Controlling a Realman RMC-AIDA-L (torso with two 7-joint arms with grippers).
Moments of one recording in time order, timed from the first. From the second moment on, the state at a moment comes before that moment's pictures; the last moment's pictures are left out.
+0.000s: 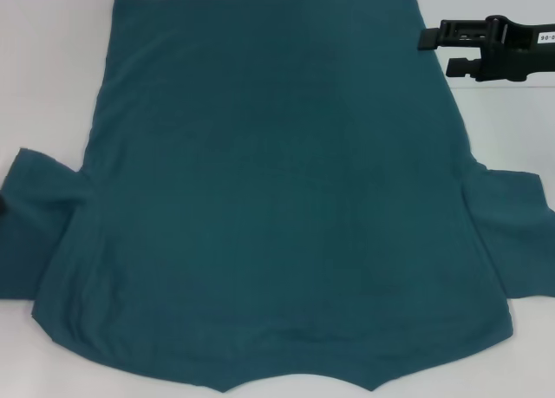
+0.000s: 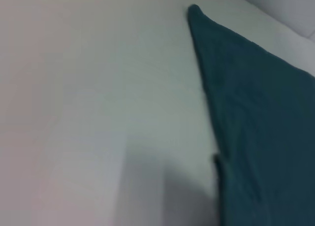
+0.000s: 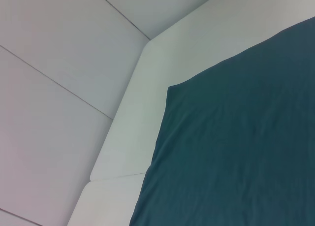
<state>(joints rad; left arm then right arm) -0.46 -2.04 0.41 0.81 2.33 1.09 -2.21 0.82 1.88 -0.64 -0.67 -2.12 -1.36 2.50</state>
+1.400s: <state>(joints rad) -0.70 -2.06 0.71 0.80 2.46 1.20 -2.63 0.82 1.89 -0.64 -0.67 -2.12 -1.37 2.51</state>
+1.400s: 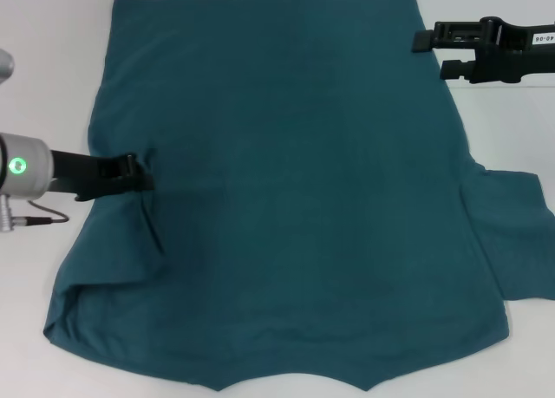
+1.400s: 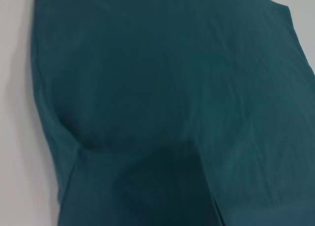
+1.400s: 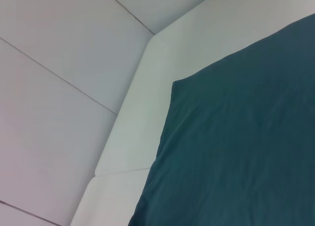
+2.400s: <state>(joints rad) -0.57 -2.09 0.73 0.91 2.19 1.29 -2.33 0.81 1.89 -0.64 -0.67 -2.12 -1.38 2.50</state>
